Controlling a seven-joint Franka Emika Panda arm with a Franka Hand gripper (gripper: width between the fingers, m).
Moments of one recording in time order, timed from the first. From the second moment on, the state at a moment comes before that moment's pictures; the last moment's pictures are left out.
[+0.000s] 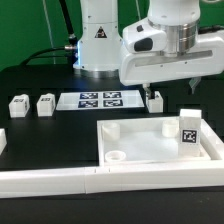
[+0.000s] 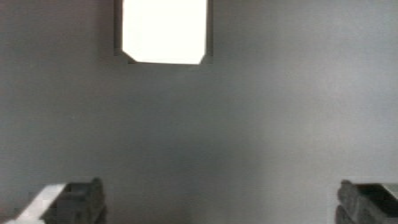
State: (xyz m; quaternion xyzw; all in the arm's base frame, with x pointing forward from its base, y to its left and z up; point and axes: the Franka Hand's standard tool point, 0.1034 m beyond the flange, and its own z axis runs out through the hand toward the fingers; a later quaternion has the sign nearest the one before) arm 0.437 0.119 0.049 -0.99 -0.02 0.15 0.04
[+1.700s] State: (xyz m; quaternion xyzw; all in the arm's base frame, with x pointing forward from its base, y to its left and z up) arm 0.371 0.106 0.004 -0.90 0.08 0.44 0.00
